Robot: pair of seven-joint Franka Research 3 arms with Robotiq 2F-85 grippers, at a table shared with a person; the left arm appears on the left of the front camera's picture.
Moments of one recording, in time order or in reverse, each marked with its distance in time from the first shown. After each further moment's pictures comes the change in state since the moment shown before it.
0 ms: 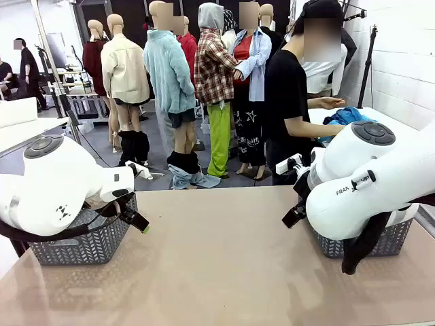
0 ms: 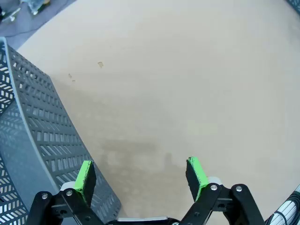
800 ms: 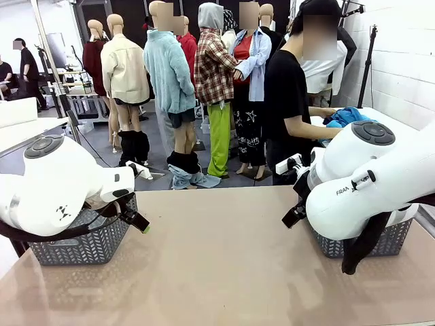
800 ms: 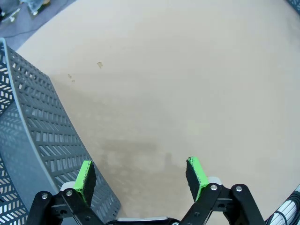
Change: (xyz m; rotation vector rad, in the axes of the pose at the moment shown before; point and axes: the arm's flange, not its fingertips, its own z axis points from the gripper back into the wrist) left arm 0.000 -0.001 0.000 0.000 0.000 -0.003; right arm 0.000 0.000 0.000 0.000 0.000 0.001
